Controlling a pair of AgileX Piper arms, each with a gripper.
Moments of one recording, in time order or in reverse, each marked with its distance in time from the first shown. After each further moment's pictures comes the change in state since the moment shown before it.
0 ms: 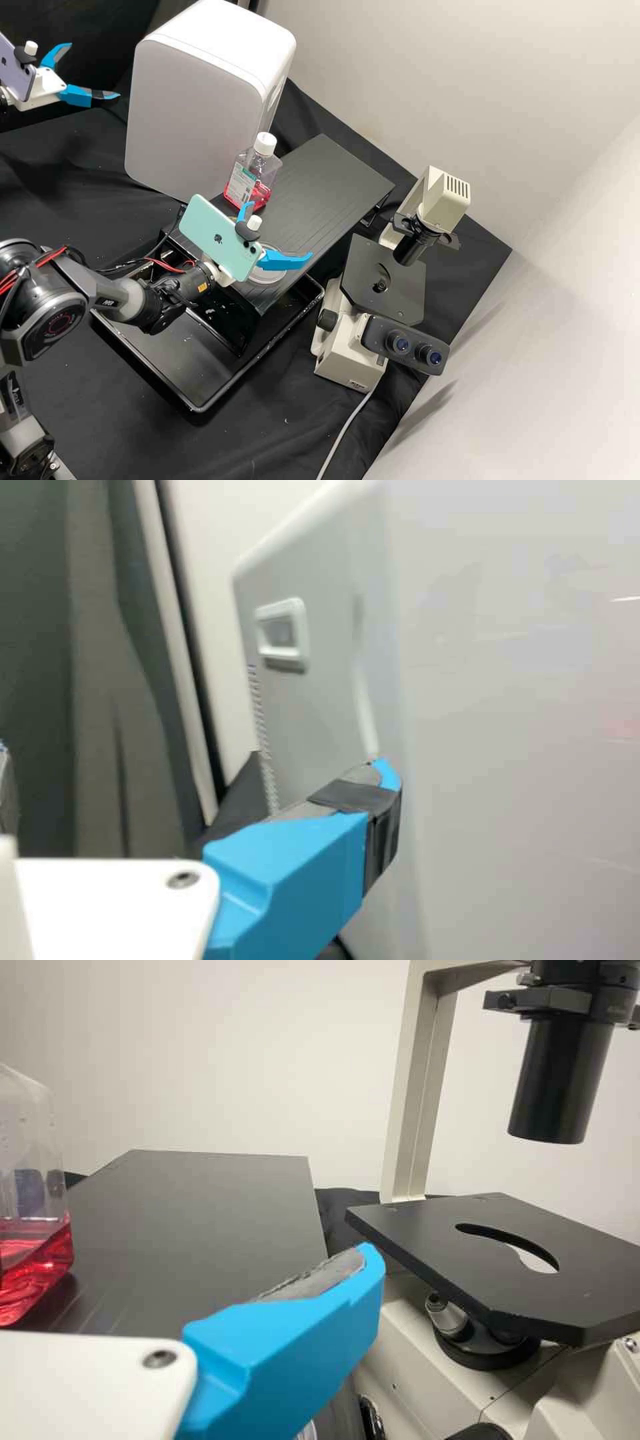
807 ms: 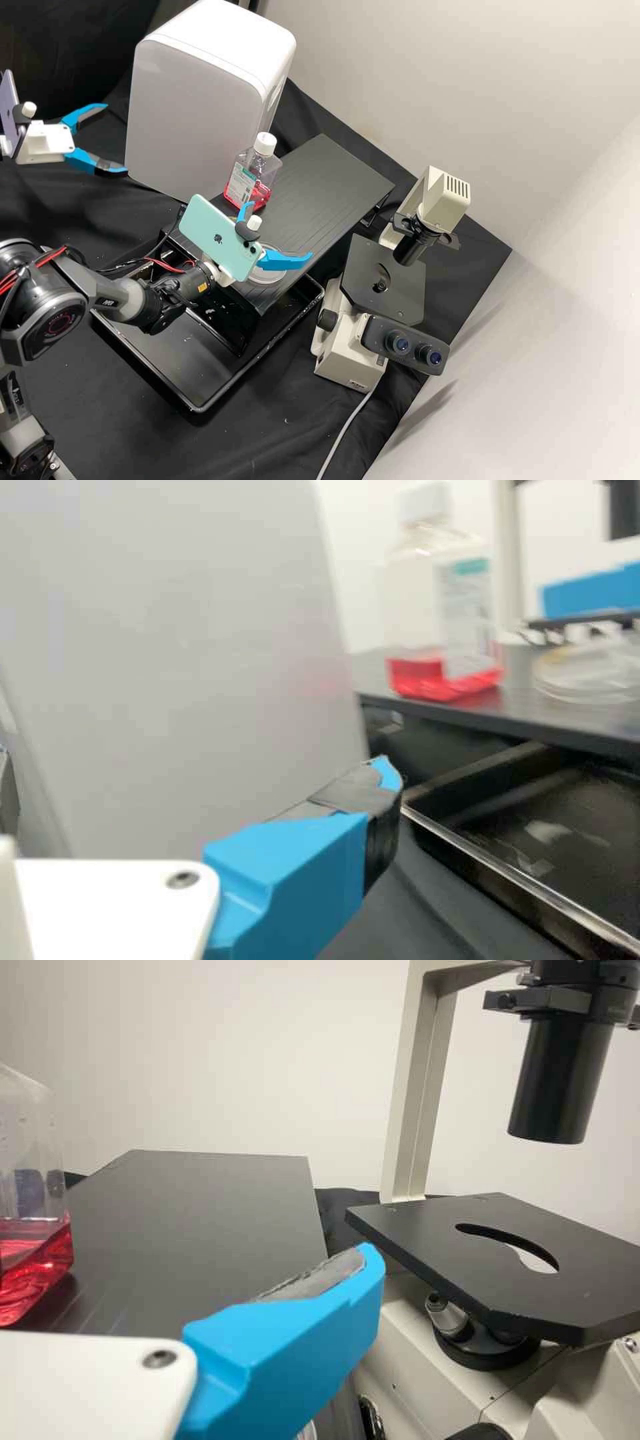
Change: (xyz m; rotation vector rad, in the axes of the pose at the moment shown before) left arm -0.051 -0.046 0.071 0.061 -0.394 -0.075; right arm 0.000 0.000 0.000 0.000 0.000 0.000
